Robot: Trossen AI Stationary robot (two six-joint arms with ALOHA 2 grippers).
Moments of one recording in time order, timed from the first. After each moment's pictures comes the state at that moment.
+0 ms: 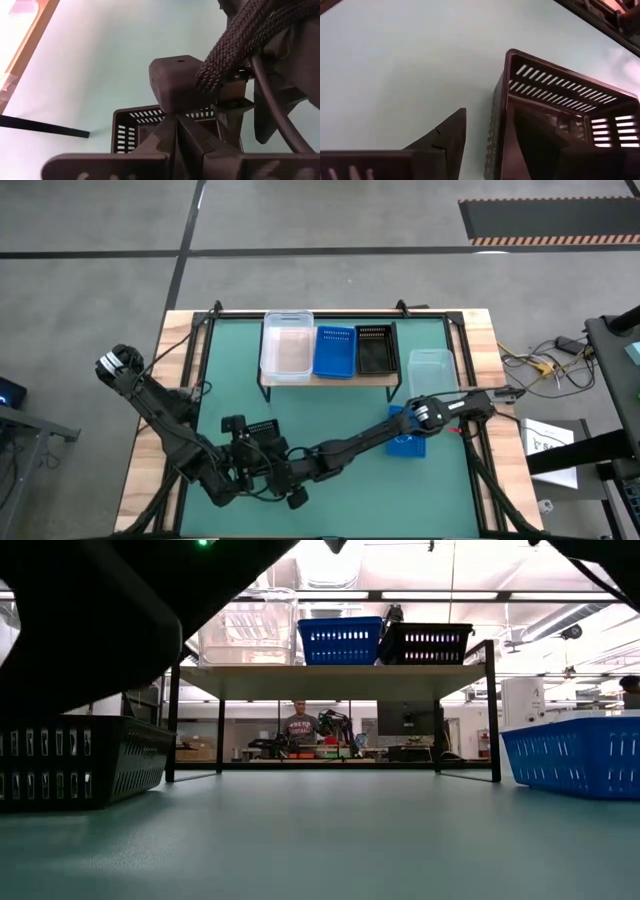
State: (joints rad) left arm -0.81 1.42 1.08 -0.88 -0.71 -0.82; right arm 0.35 2.53 2.15 -0.36 0.18 -0.28
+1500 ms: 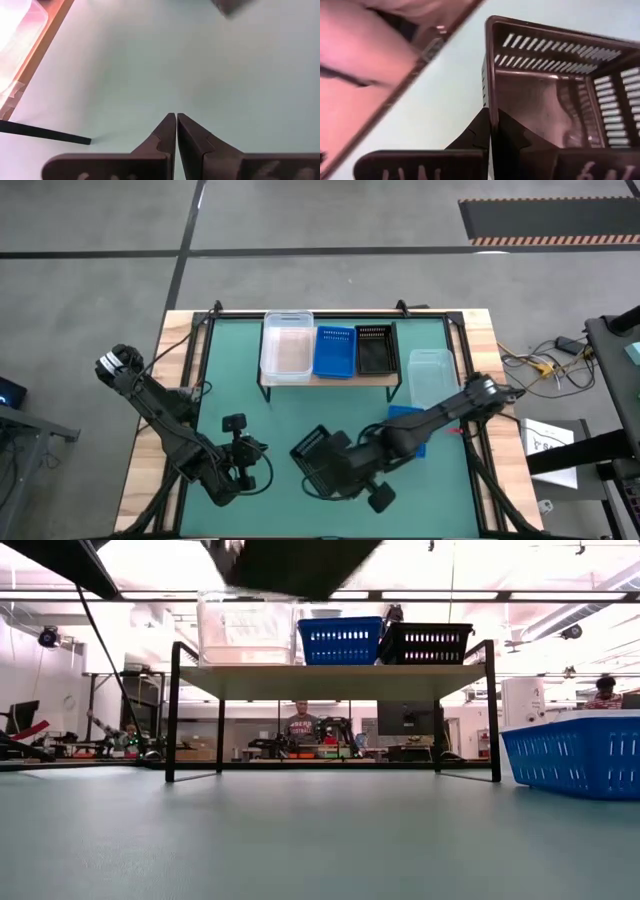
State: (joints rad) left arm -0.81 1.42 1.08 -0.87 -0.74 -0.83; right arm 0.46 2.01 2.10 -1.17 -0.12 -0.21
